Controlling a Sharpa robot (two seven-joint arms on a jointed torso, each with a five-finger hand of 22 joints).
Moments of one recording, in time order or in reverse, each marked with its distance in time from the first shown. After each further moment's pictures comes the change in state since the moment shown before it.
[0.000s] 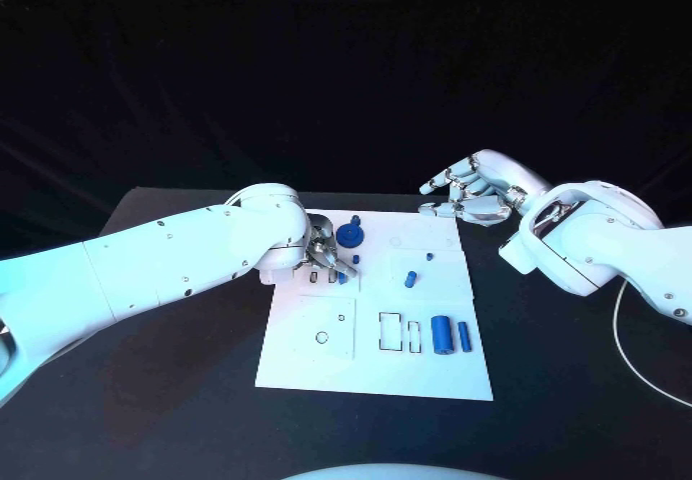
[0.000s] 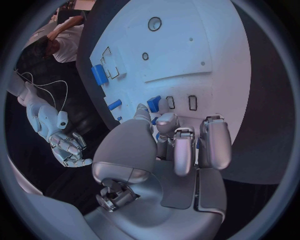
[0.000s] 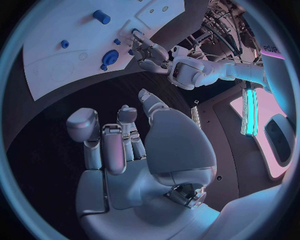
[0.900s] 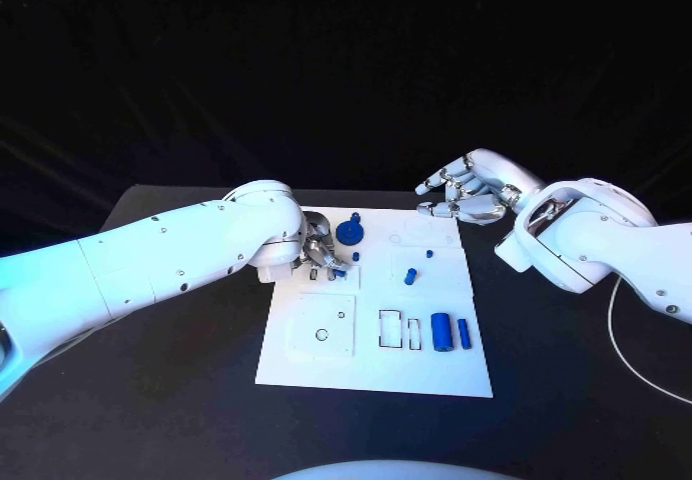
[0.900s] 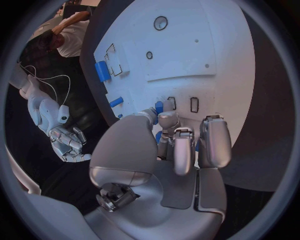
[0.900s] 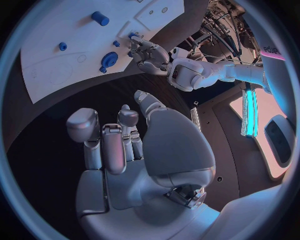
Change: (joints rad) left arm -0.001 -0.009 0.000 -0.008 0.059 -0.015 0.006; left_hand 0.154 -0.131 0.550 0.029 0.033 -0.080 0.006 -0.016 0.087 -0.032 0.007 -0.061 -0.042 0.002 -0.002 0.000 0.000 0.000 -0.011 0.004 -0.006 -0.004; right arm -0.001 0.016 -0.003 -0.008 -0.009 0.011 -0.003; right_hand 0.045 0.007 0.002 -0.010 0.132 0.000 0.000 0.004 0.000 0.029 -0.004 0.051 0.045 0.000 0.000 -0.006 0.000 0.000 0.004 -0.004 0.000 0.001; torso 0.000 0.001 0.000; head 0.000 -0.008
